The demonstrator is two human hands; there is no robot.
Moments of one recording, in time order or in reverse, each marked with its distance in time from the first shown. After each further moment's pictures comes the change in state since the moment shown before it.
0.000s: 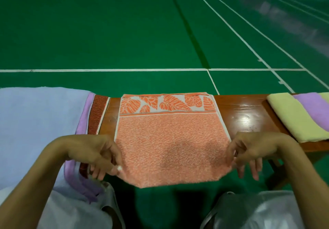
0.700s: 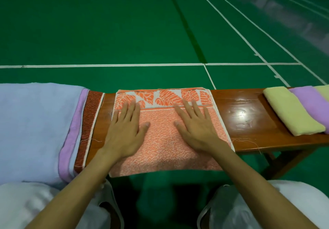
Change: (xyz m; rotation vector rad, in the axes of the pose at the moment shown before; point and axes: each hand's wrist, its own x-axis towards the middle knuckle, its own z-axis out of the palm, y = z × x) left_hand 0.116 0.001 0.040 0.673 0.998 -0.108; right_hand 0.134 -0.045 0.046 -0.566 0.970 -0.154
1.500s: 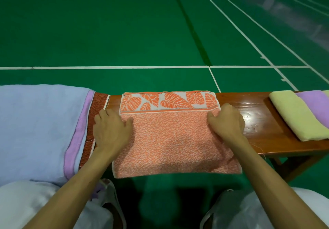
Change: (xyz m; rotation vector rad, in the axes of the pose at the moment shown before) left_hand -0.004 -0.005 -0.031 -0.105 0.236 -0.526; right_hand 0.006 0.041 -0.036 0.203 0.289 0.622
